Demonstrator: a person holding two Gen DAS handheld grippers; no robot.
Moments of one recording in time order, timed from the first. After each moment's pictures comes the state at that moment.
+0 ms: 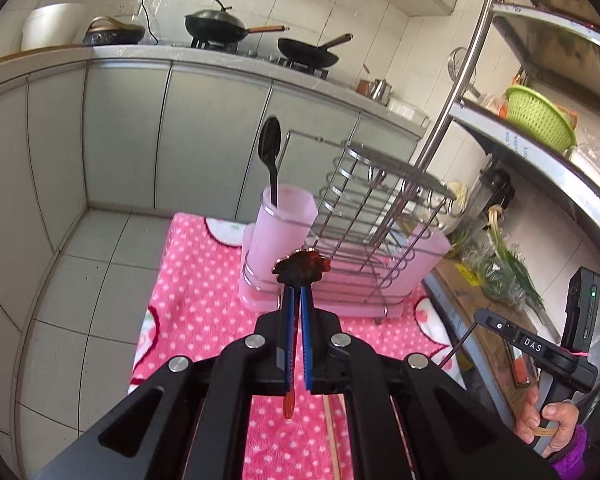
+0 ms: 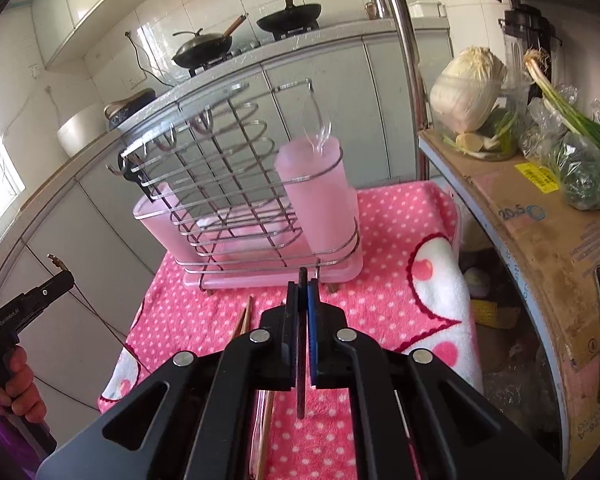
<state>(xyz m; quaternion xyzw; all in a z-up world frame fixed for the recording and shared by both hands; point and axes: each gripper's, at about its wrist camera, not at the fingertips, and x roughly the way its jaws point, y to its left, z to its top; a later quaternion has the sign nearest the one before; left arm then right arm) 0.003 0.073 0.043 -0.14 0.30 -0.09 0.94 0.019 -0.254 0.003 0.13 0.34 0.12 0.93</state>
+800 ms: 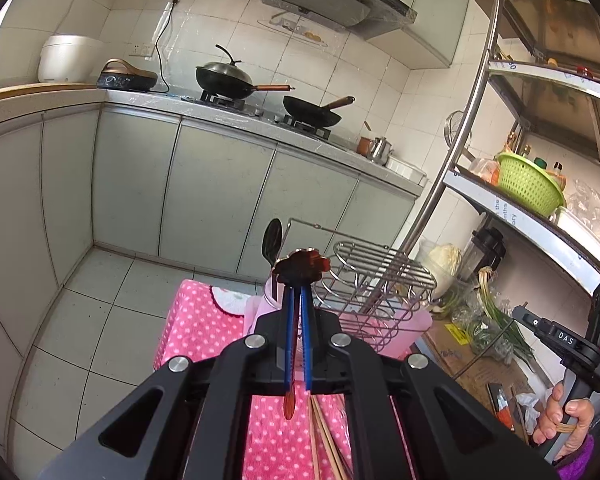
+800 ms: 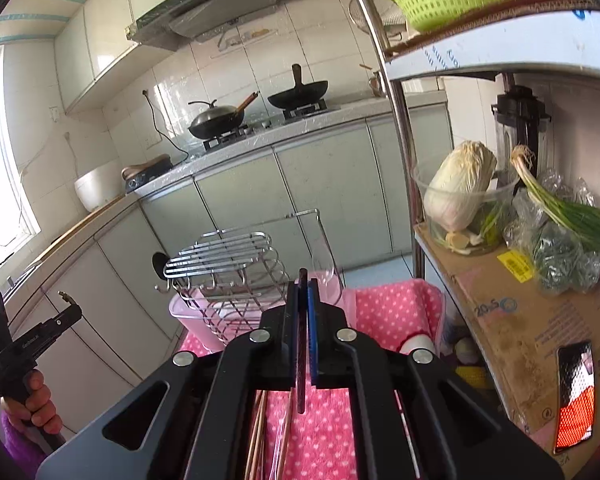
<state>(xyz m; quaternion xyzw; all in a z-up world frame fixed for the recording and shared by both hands) -0.004 0.095 0.106 -0.16 0.21 -0.07 0.96 0.007 -0.284 0.103 0.14 0.23 0.11 0.96</state>
